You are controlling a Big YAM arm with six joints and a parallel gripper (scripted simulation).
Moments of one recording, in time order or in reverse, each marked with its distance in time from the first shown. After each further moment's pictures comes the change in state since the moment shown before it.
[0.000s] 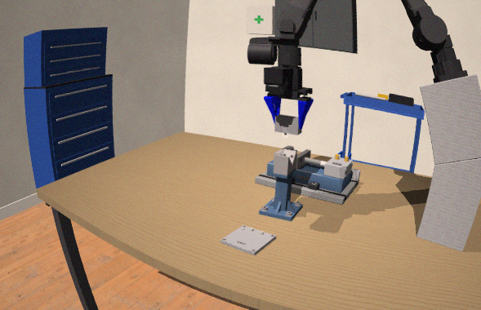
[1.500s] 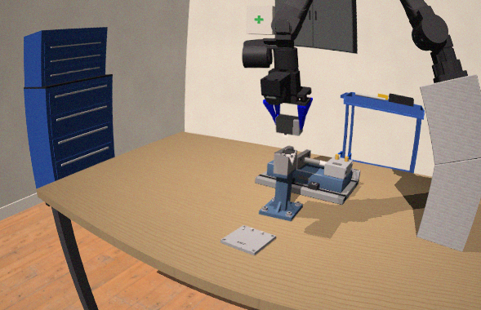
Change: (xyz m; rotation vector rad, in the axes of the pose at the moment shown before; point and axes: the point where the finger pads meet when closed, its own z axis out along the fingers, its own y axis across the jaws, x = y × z) arm 0.005 0.000 0.001 0.004 0.200 -0.005
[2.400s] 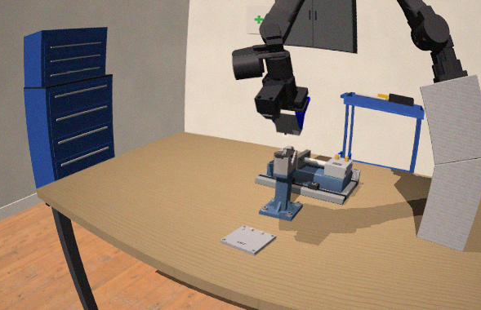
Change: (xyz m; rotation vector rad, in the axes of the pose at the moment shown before) arm 0.000 -0.001 -0.002 0.002 0.272 -0.006
